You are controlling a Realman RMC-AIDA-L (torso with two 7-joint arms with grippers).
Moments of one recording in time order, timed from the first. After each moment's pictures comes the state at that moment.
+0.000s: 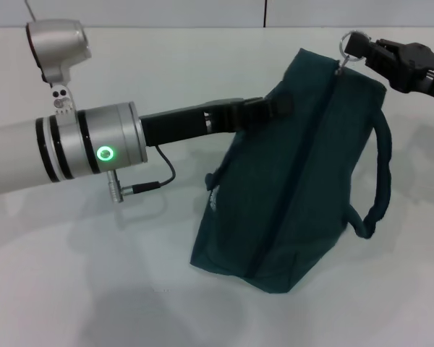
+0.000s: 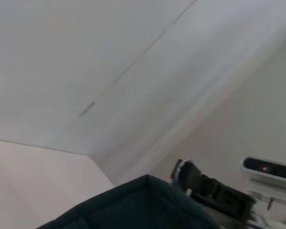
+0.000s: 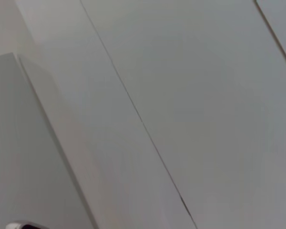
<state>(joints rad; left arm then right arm) -0.59 -2.09 1.34 0.52 1.23 1.37 -1.80 0.53 2.00 -0.97 -0.51 -1.29 -1.46 1.44</state>
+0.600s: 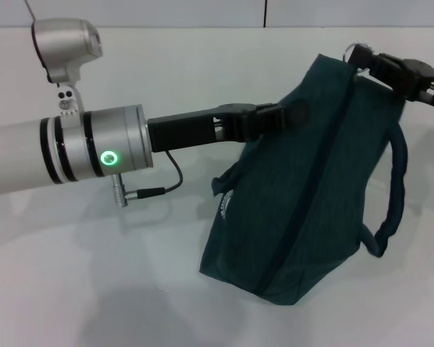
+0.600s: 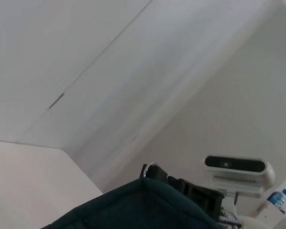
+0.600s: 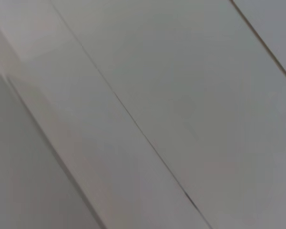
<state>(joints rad) -0.60 -2.09 1.35 0.52 1.23 1.43 -1.79 0.53 2.00 -0.96 -0.45 -1.29 -1.49 1.51</state>
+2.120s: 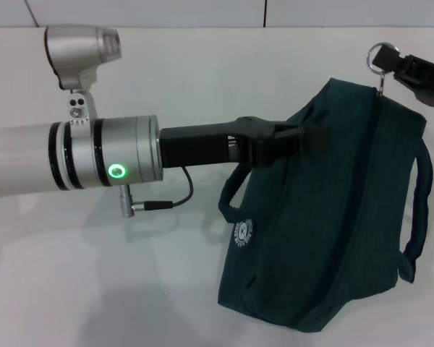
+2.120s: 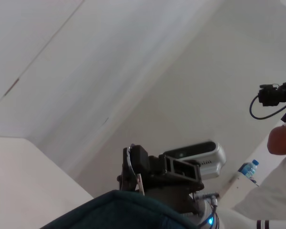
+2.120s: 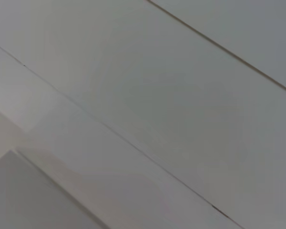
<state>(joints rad) -0.61 -2.09 1.41 0.54 1.23 1.49 -1.74 0.50 1.98 -0.93 -0.32 -1.21 -1.61 1.73</state>
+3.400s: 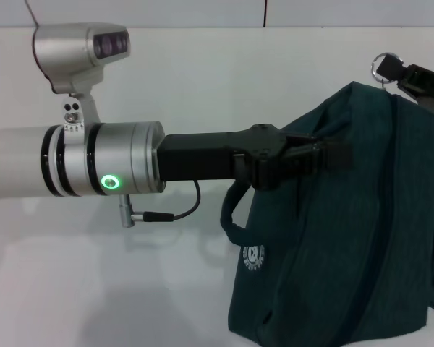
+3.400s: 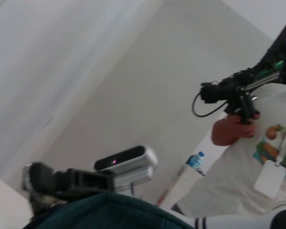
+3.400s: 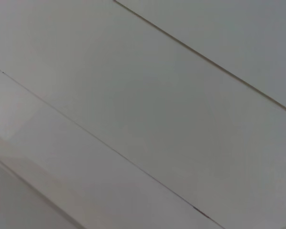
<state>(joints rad) -0.61 -2.09 1.44 0.55 1.19 1.63 -1.70 0.49 1.98 -0.92 -0.31 -1.22 -1.58 1.73</state>
